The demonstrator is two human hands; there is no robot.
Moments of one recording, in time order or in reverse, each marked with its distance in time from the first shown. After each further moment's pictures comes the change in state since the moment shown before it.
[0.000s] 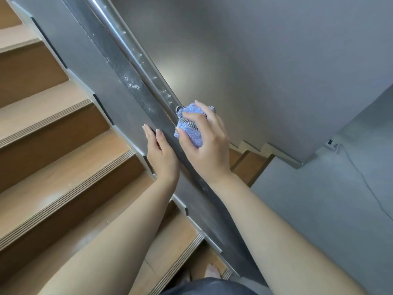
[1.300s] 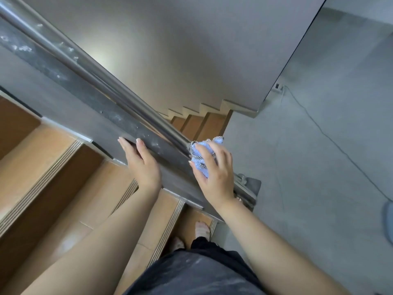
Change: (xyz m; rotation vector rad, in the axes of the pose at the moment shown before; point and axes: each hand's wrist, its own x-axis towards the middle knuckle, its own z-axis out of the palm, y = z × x) left_hand -0.086 -0.076 -0.003 0.219 -0.255 -0.031; right_hand -0.191 0.080 -0.051 -0.432 0.116 0.169
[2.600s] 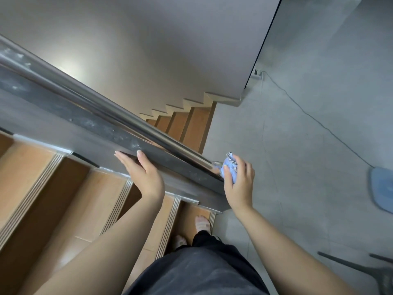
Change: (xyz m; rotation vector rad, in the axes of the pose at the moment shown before) left_hand -0.033 -0.013 0.020 -0.063 -0.120 -0.053; right_hand -0.073 0.061 -0.037 -0.005 0.005 0.620
